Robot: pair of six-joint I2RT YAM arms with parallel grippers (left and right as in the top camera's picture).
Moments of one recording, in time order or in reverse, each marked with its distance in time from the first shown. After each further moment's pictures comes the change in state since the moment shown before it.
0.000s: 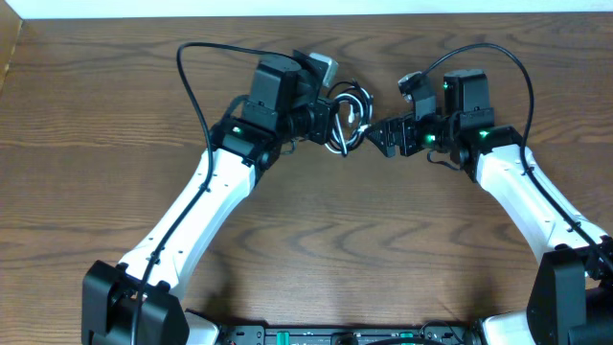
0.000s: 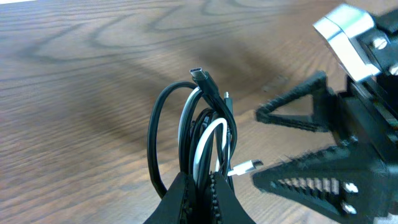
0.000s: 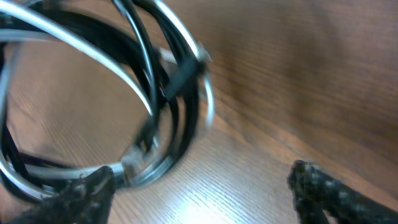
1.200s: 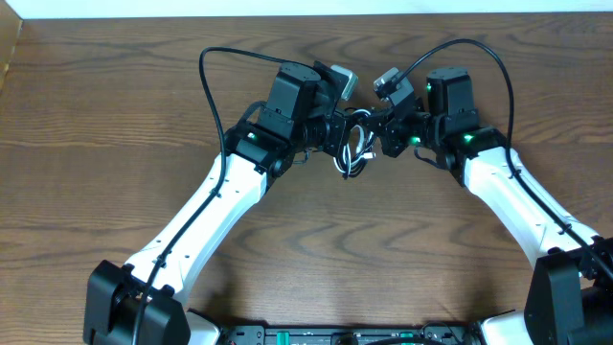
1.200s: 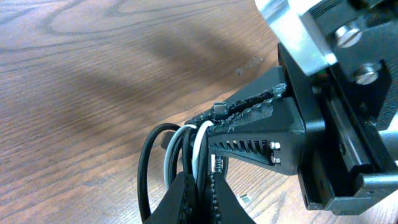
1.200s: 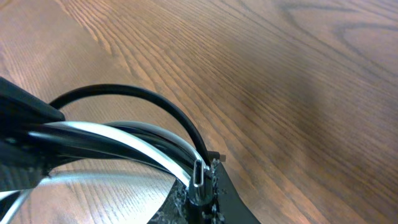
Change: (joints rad) left arm -0.070 0.000 0.000 -0.031 0.027 0.002; right arm 0.074 0.000 -0.001 0.104 0.015 -0.174
